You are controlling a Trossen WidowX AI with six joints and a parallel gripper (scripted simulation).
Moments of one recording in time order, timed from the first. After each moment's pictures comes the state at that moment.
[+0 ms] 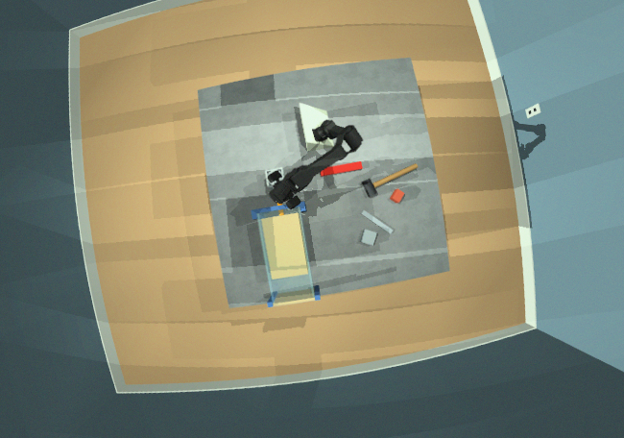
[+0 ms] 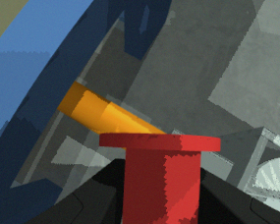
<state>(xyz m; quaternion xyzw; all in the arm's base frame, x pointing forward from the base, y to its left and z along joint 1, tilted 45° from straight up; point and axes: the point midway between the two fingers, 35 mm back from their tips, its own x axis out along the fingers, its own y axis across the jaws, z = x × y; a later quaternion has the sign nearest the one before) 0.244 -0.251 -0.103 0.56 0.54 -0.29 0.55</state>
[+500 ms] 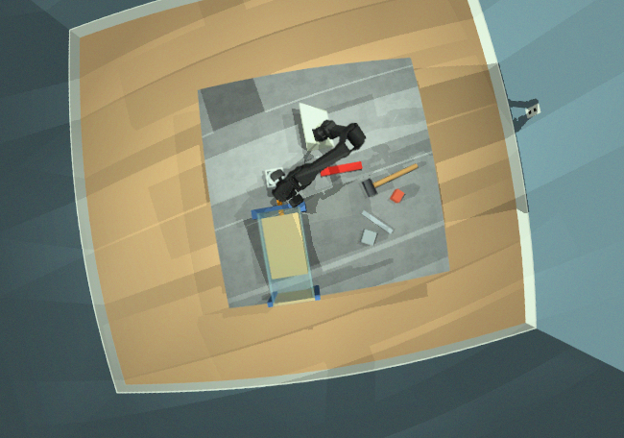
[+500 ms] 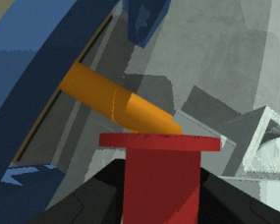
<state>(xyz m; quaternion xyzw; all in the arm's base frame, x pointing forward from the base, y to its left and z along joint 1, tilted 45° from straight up) 0.241 -0.240 -0.094 0.56 0.54 -0.29 0.56</state>
